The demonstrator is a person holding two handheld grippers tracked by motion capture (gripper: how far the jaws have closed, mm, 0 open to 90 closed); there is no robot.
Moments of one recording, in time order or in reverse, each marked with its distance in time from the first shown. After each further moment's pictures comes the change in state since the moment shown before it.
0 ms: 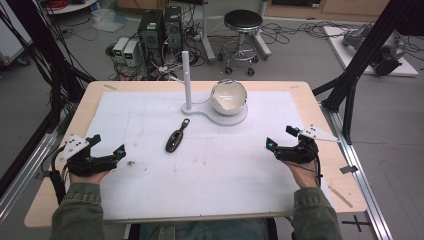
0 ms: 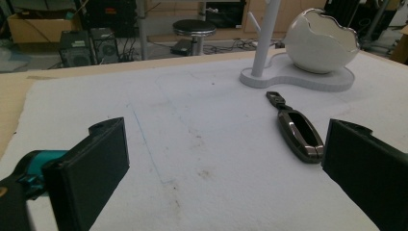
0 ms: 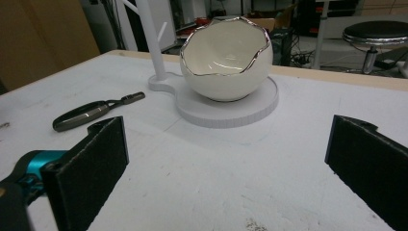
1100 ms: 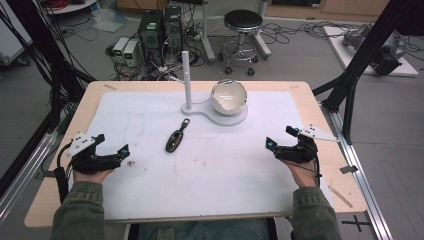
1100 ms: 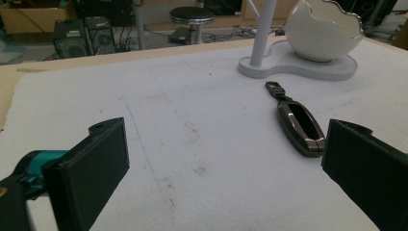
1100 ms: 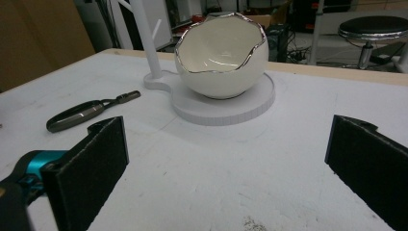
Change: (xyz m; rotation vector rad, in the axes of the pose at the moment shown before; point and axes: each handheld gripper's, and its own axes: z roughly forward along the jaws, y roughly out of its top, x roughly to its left) left arm -0.002 0.005 0.011 0.056 0.002 0.002; right arm -0.001 -0.001 0.002 0.010 -0.020 0.009
